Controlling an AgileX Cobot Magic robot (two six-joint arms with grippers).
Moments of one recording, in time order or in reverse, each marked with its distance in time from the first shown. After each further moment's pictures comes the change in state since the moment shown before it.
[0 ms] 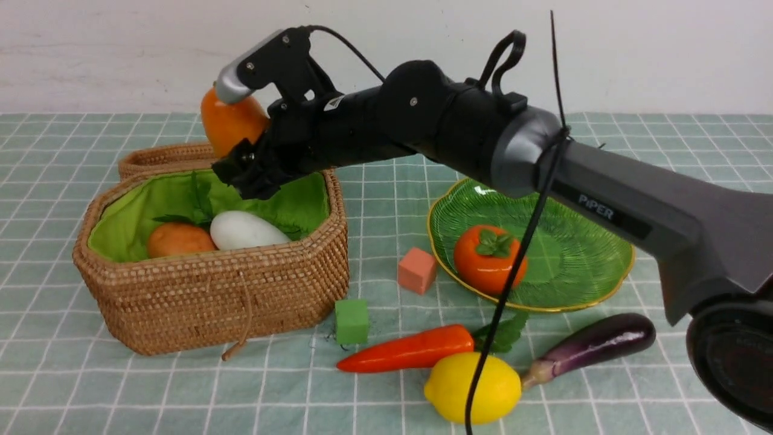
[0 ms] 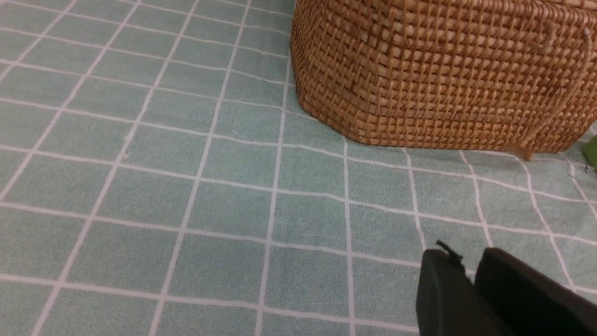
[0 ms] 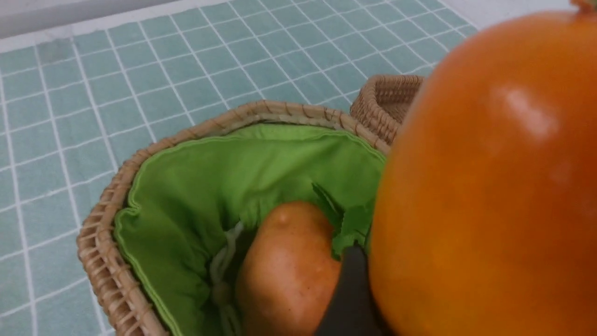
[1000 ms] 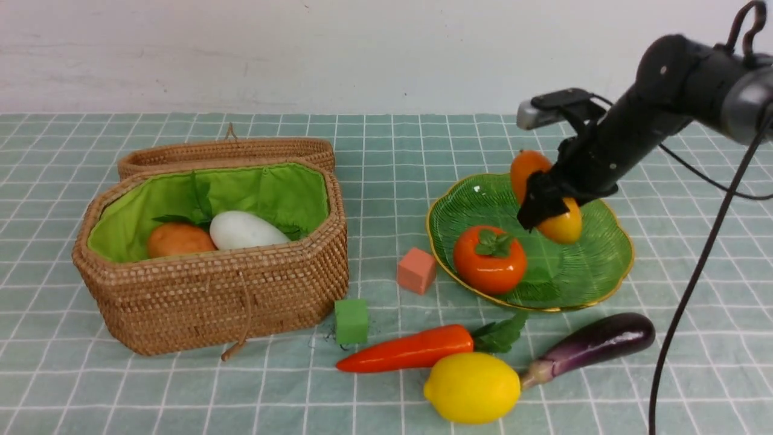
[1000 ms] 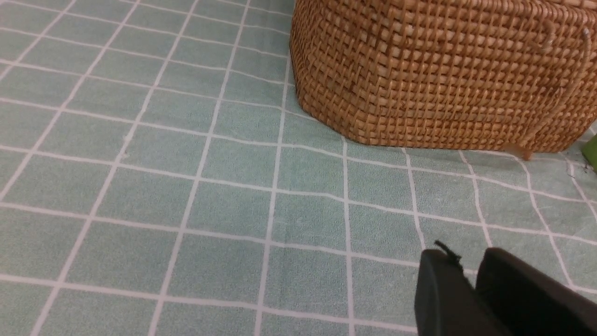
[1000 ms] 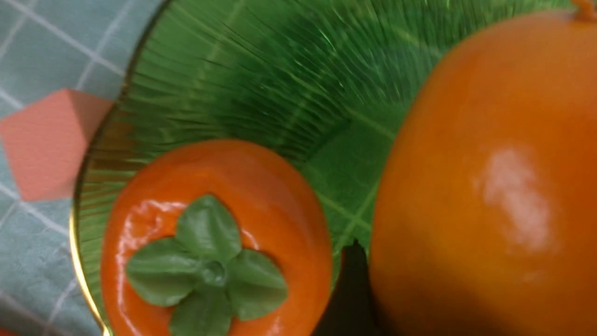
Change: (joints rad) right arm -0.541 -0.050 0.167 -0.399 0.538 0.378; left arm 0.000 0.000 0.000 0.000 0.000 0.000
